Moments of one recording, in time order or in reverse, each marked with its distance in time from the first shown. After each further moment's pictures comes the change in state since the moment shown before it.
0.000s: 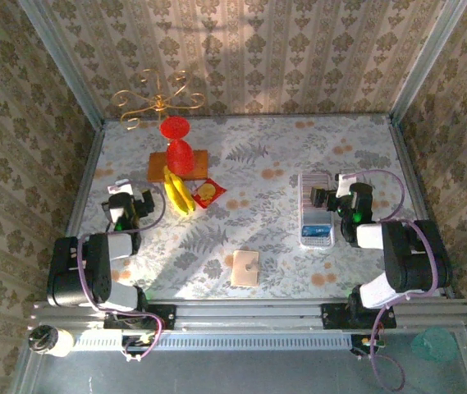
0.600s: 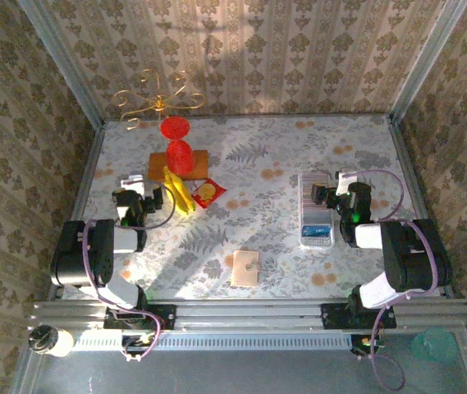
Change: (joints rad) left arm -0.071 0.124 0.023 0.171 0.034 0.109; right arm 0.022 0.002 0.001 0.039 0.084 -0.003
